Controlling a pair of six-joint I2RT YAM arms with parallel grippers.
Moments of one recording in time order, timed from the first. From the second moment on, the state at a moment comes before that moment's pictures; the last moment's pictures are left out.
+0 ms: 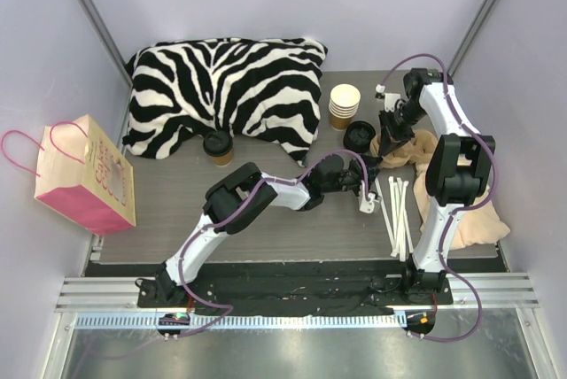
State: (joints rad) left arm -0.99 2.35 1.42 0.82 0.39 1.23; right arm -0.03 2.03 1.81 -1.30 -0.40 -0.32
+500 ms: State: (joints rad) left arm -0.99 2.36 1.44 0.81 0.38 1.23; right arm -0.04 2.03 1.81 -1.30 -0.39 -0.32
